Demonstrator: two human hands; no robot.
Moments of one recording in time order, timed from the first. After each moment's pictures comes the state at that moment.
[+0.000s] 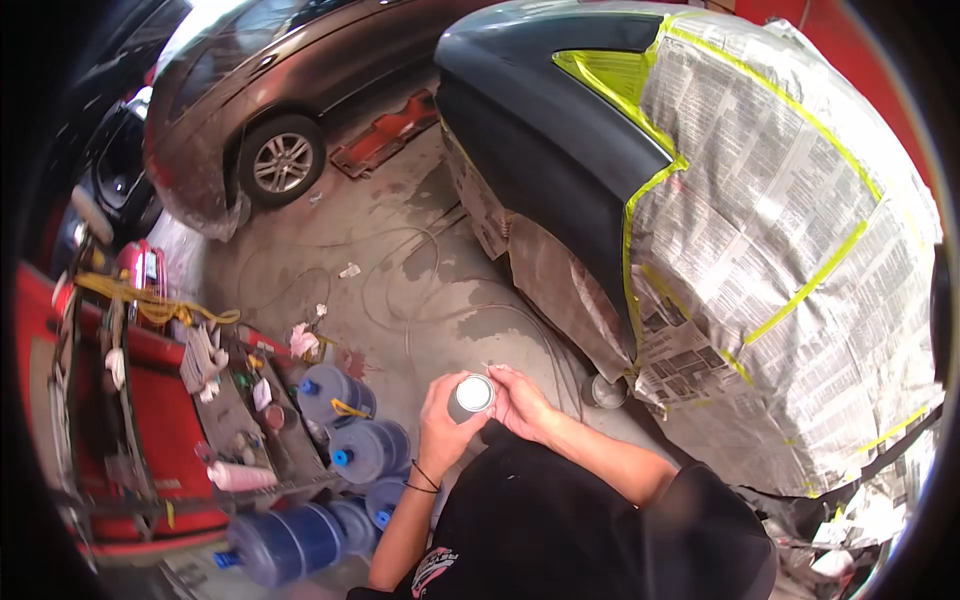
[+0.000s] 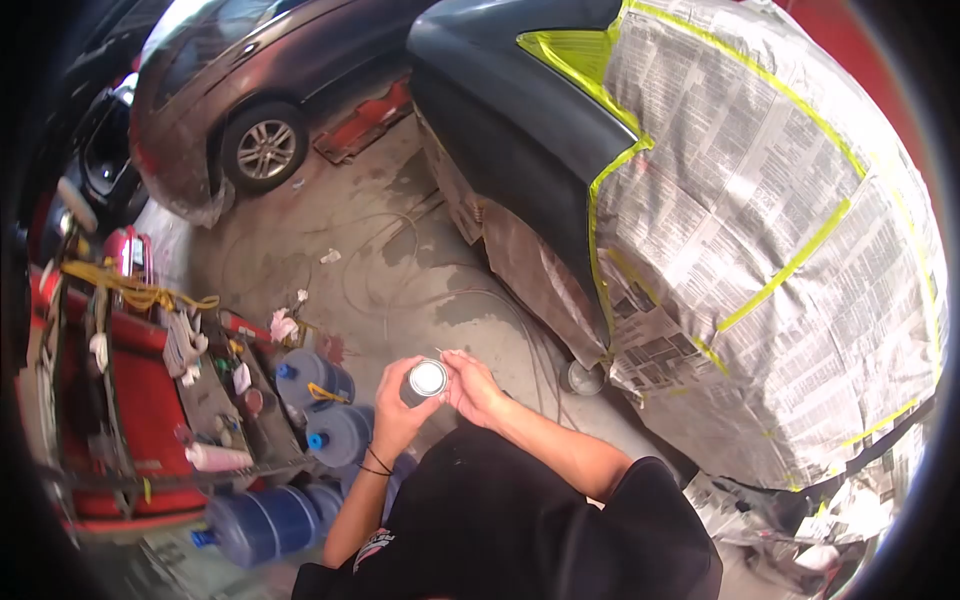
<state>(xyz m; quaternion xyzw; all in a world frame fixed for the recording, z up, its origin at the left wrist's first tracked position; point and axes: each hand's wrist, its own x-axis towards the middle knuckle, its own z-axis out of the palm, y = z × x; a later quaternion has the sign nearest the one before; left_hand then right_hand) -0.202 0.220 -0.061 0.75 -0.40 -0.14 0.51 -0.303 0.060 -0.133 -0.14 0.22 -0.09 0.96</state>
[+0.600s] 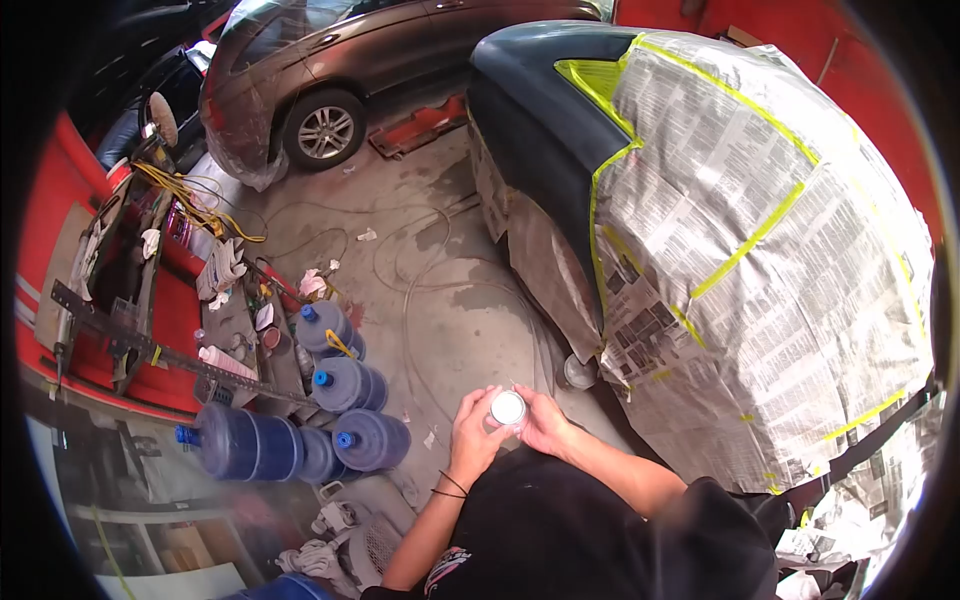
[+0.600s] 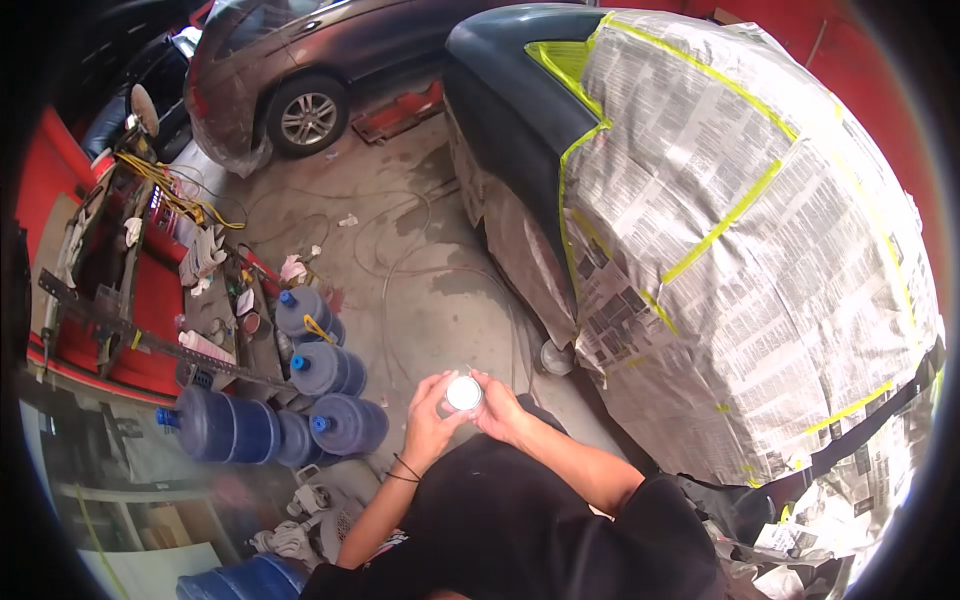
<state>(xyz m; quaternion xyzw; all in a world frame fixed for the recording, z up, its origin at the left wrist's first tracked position) -0.481 0.304 -0.061 0.78 -0.34 -0.15 0.51 -0.555 0.132 -0.105 -0.17 0.29 0.02 0.94</state>
